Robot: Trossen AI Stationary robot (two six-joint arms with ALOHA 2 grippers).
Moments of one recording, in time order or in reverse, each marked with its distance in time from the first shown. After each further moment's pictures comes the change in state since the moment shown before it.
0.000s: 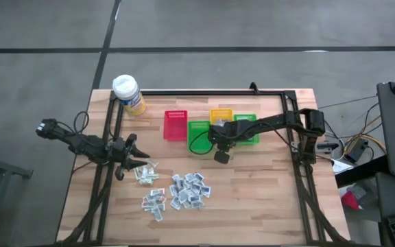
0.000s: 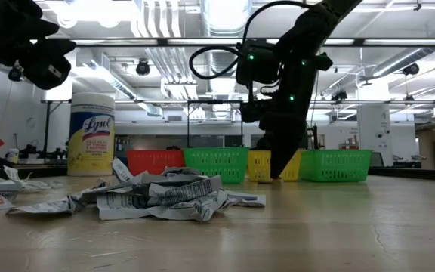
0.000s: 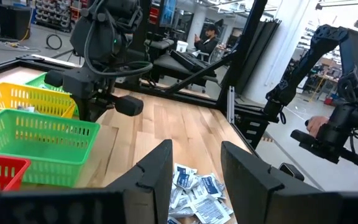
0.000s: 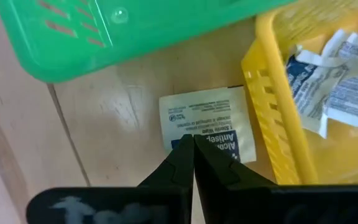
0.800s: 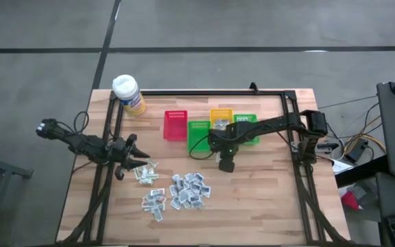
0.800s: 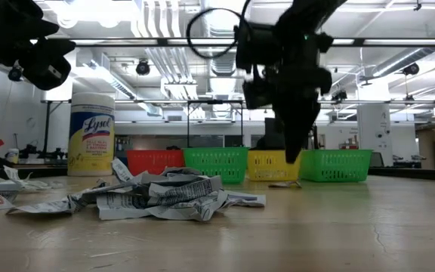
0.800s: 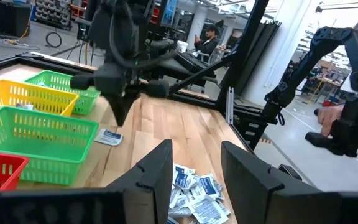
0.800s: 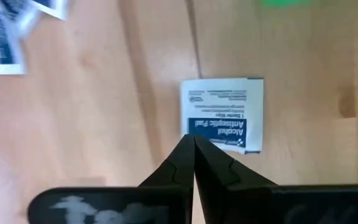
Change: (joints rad) left arm 0.000 0.000 0.000 0.000 0.000 -0.017; right arm 0.055 -0.027 0.091 -0.206 -0.278 -0.035
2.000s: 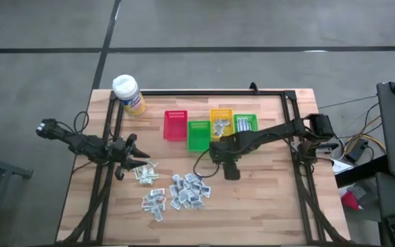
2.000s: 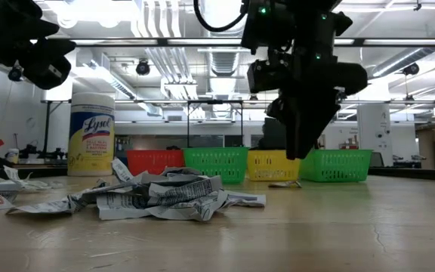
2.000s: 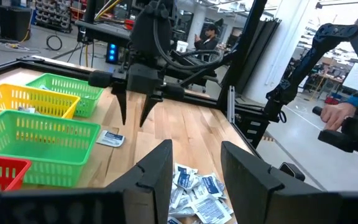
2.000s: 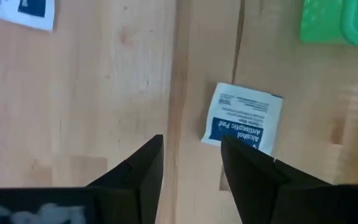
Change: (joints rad) left arm 0.000 0.000 0.000 0.000 0.000 0.024; right arm 0.138 -0.037 -0.022 0.019 0.156 -0.144
